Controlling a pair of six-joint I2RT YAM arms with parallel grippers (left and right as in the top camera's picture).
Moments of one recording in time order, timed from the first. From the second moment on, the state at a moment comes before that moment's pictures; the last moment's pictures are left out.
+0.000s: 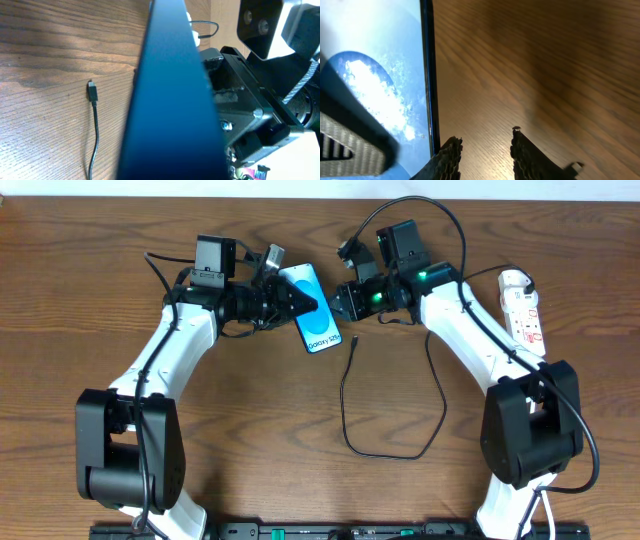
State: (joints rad) left arm -0.14 1.80 1.26 -0.40 1.01 -0.53; right arm 0.39 1.97 1.55 -0.55 -0.63 0.09
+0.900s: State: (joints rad) left arm -0.03 1.80 1.26 -0.15 1.10 -0.66; right arm 0.47 1.97 1.55 -0.70 -0.48 0.28
